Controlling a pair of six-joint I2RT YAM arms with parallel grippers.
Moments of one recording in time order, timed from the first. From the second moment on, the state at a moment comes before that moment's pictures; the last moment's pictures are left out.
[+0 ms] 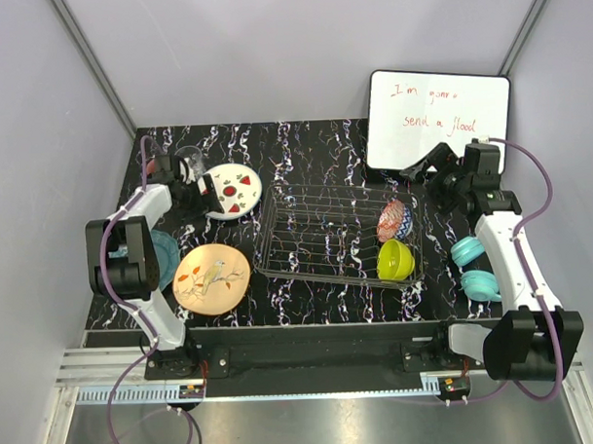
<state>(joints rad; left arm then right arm) 0.08 1.77 1.19 -0.51 0.25 -0.24 -0.05 1.18 1.04 -0.49 -0.26 0.81</state>
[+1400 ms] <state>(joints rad) -0.08 1.85 1.17 -0.34 0.06 -0.26 -0.05 1.23 1.09 -0.43 -0.31 0.83</state>
